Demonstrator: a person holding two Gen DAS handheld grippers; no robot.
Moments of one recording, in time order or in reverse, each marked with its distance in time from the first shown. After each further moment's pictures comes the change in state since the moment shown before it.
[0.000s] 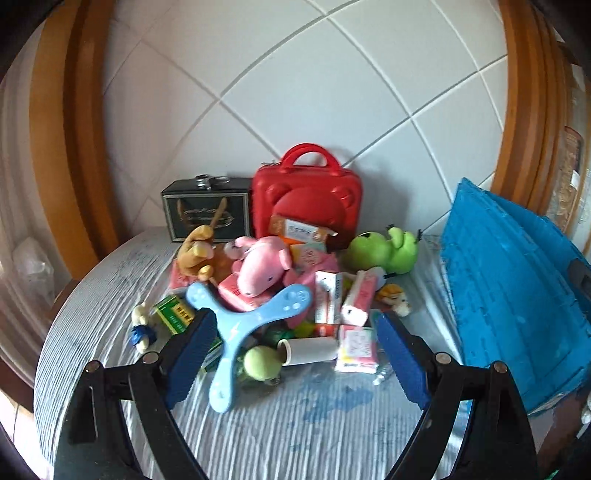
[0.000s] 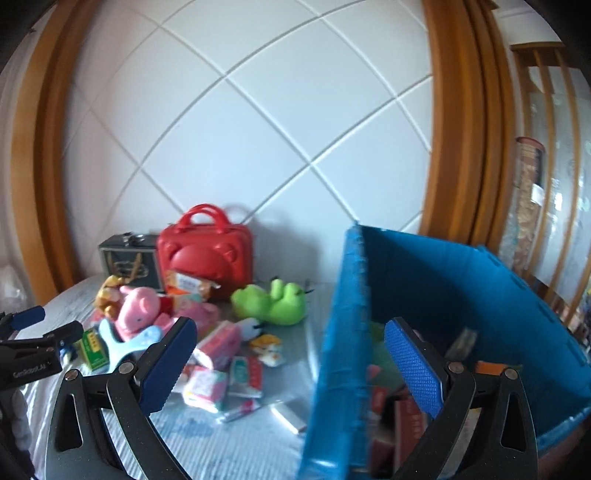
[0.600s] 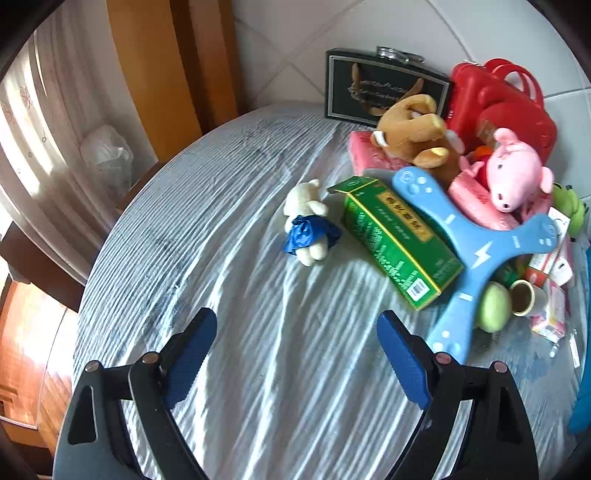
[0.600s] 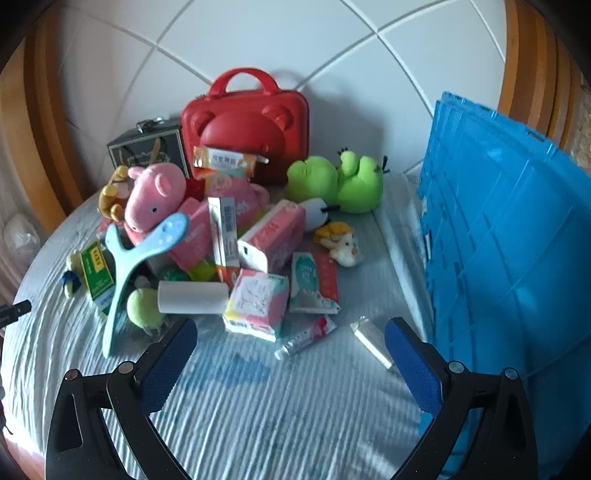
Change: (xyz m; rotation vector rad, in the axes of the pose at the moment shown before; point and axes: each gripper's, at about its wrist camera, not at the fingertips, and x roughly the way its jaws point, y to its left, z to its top) left arm 0.129 0.245 -0.082 -0.218 0.374 0.341; right arm 0.146 0.072 -0.099 0.017 0.447 0.084
